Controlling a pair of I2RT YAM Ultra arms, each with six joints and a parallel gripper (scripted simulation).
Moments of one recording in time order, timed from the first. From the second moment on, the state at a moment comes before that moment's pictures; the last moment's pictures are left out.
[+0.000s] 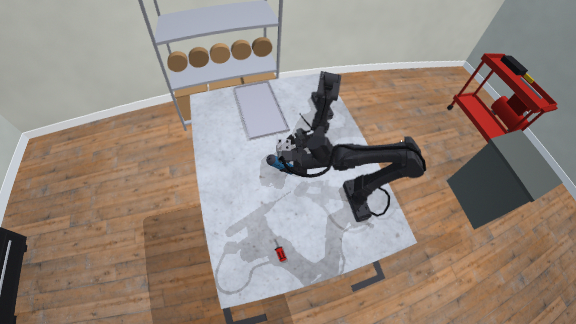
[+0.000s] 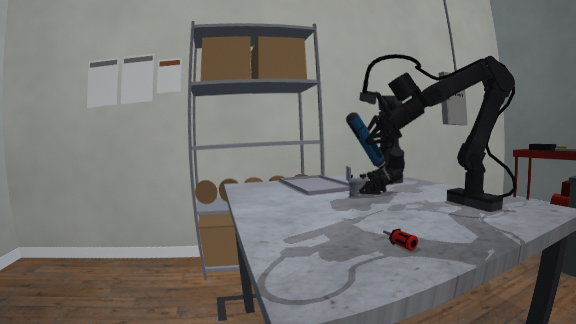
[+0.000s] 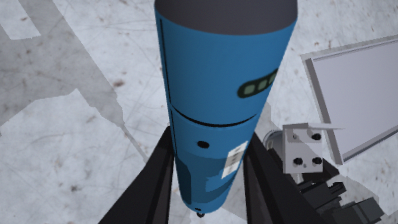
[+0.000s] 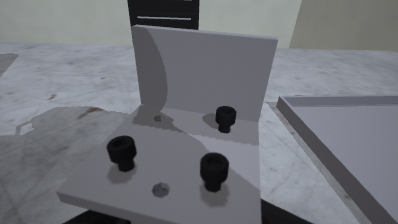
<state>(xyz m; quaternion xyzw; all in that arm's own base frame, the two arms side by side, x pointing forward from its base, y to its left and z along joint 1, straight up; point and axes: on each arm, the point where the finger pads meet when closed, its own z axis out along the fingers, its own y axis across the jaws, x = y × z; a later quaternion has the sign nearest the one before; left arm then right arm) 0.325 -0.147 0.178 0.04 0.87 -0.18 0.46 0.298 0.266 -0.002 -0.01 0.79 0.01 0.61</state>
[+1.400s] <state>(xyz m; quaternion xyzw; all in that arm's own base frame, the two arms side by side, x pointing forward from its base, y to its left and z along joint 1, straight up) 0.334 -0.035 0.127 -0.22 0.92 -0.11 0.31 0.298 0.266 -0.002 -0.01 0.79 0.01 0.61</state>
